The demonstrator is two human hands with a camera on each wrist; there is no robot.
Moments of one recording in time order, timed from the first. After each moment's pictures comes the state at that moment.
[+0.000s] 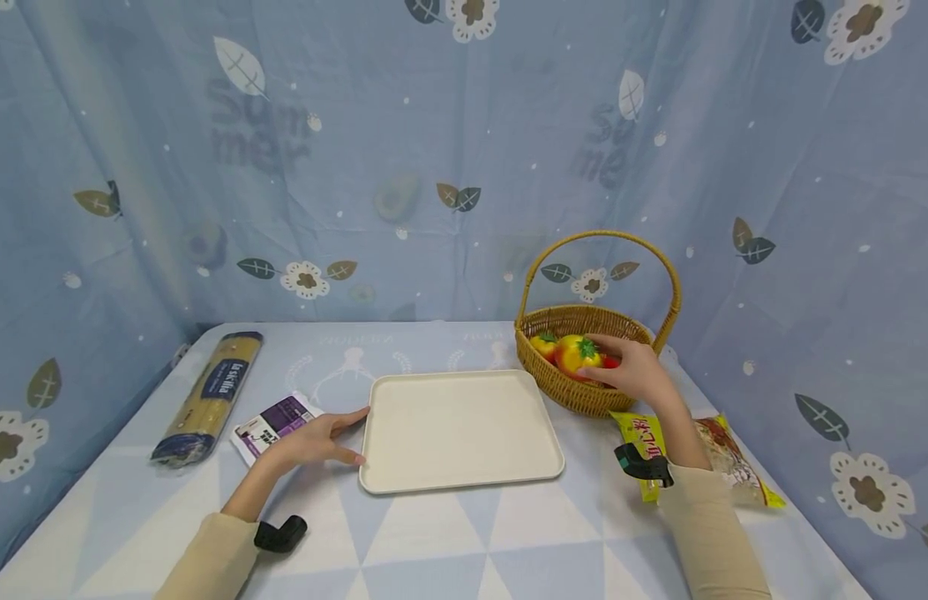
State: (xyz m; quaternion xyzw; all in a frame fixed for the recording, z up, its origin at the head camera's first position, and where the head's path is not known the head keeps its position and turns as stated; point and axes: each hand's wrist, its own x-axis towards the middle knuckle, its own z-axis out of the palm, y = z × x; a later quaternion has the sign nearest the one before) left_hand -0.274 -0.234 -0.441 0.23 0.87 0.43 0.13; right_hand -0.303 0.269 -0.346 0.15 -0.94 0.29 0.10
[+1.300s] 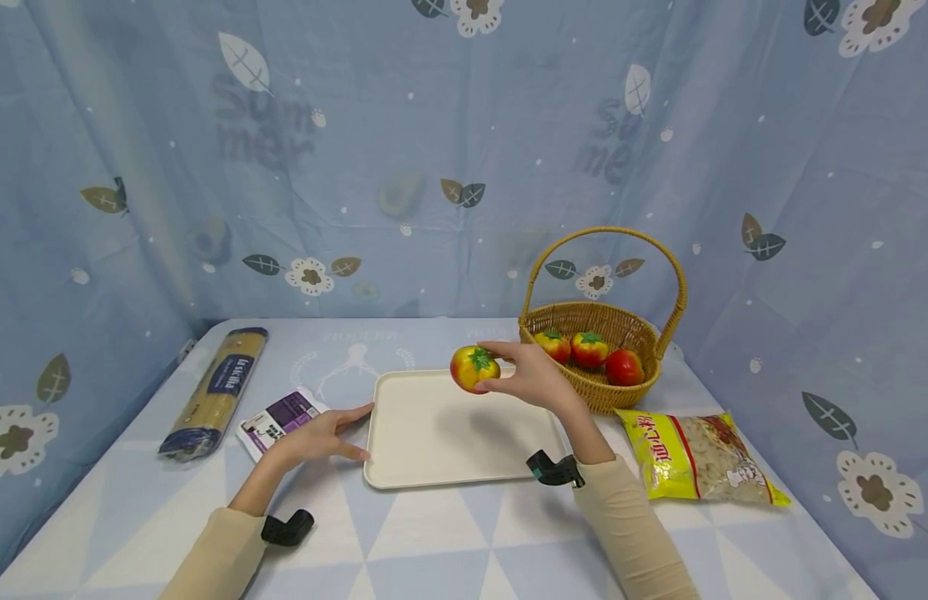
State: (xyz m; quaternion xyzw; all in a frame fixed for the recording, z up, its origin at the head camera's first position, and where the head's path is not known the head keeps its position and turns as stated) left_hand -0.270 -0.232 -0.440 0.20 0.87 0.43 0.13; right_hand -0.304 0.130 -0.355 0.30 -0.89 0.34 0.05
